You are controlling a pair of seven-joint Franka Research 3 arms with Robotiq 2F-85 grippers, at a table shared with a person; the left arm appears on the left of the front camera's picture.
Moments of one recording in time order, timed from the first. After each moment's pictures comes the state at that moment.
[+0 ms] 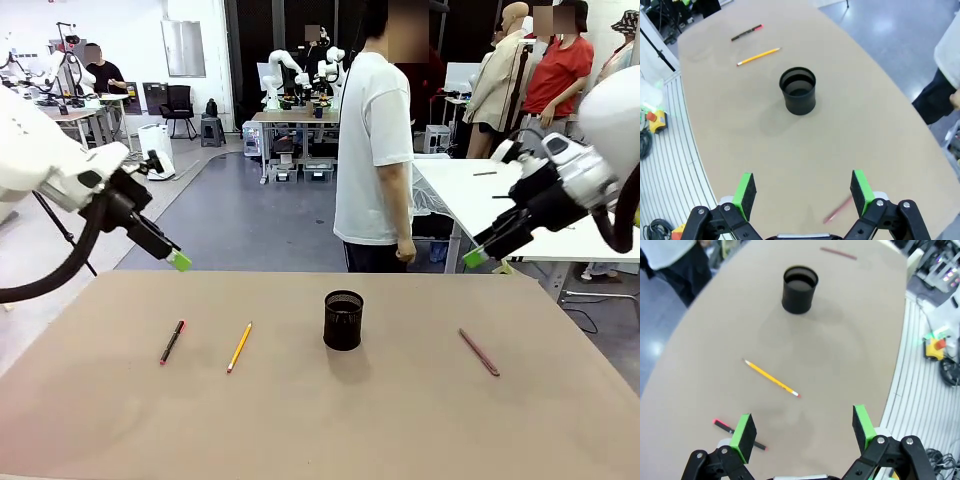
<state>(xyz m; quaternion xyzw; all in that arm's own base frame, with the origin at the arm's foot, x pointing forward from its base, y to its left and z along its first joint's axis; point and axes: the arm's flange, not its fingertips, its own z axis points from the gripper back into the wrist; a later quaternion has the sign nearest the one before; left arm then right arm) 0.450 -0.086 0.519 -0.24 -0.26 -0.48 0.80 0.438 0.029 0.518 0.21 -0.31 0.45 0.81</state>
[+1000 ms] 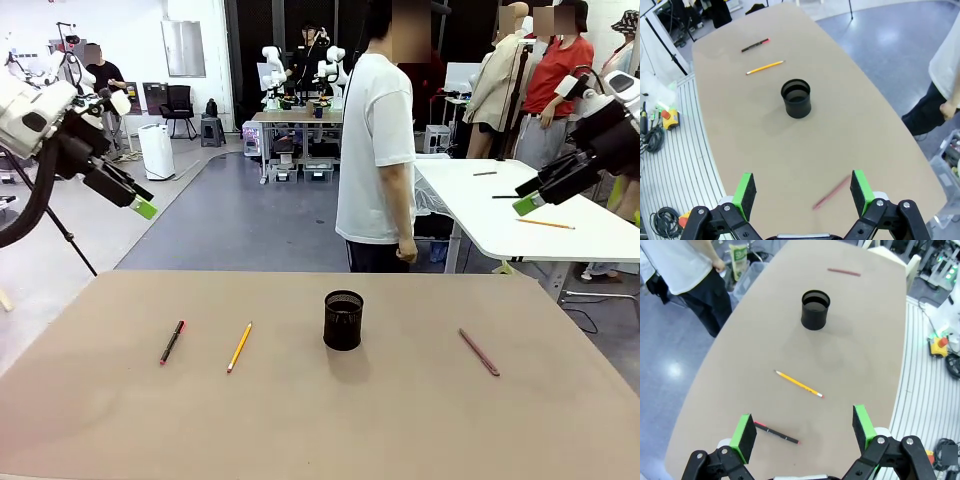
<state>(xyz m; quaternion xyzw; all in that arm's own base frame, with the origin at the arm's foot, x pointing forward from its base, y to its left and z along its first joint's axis) 0.461 -0.042 0.589 -0.22 -0.31 -0.50 0.78 0.438 -0.024 0.592 0.23 -0.32 0.46 0.80</state>
